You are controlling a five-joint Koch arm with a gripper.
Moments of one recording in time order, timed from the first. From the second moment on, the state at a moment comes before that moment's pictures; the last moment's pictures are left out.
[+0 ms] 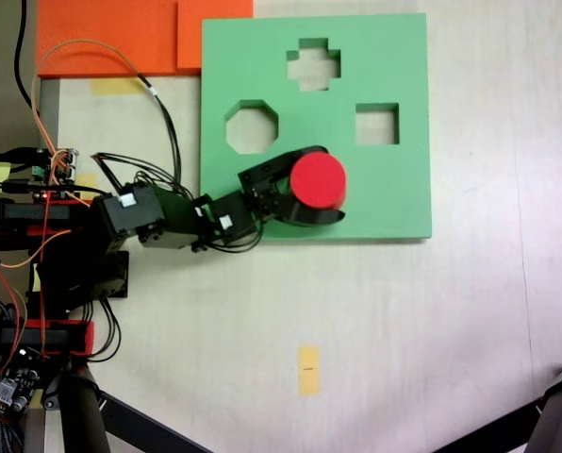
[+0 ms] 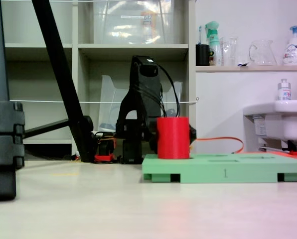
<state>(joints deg) -24.2 62.0 141.9 -78.3 91.9</state>
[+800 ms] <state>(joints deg) -26.8 62.4 146.2 -79.7 92.5</state>
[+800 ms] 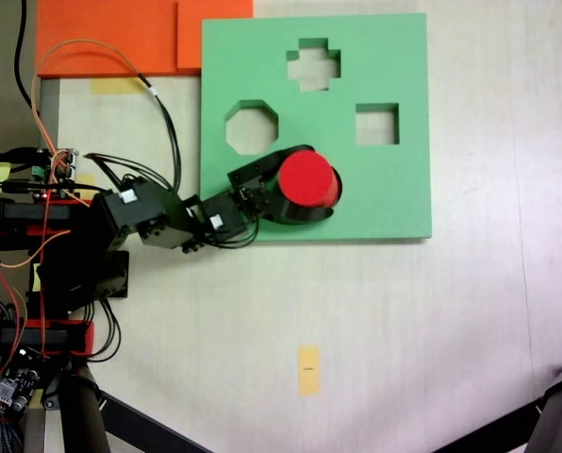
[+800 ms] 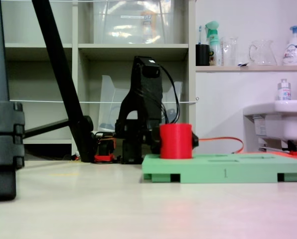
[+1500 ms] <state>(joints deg) -26.6 127.8 145.4 -9.8 62.1</state>
